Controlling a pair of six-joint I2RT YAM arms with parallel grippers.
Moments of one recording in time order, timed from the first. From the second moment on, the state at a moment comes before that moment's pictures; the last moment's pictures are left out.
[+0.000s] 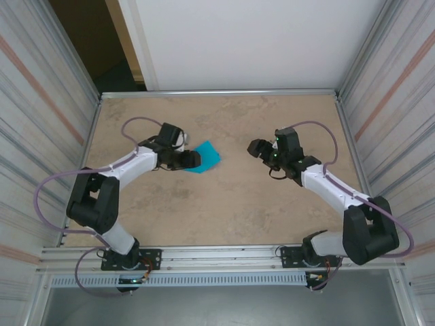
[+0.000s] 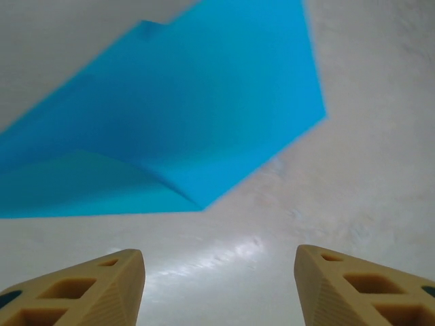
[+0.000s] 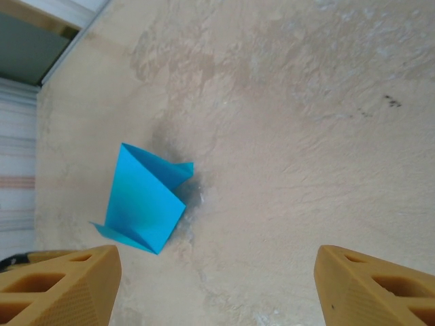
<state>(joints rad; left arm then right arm) -0.39 1.63 1.04 -0.46 0.30 -0.43 0.39 1.33 0.80 -0.16 -0.17 0.86</state>
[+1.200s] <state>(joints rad) -0.44 1.81 0.95 -0.14 0.49 -1.00 0.64 1.64 0.86 -0.03 -0.20 1.26</state>
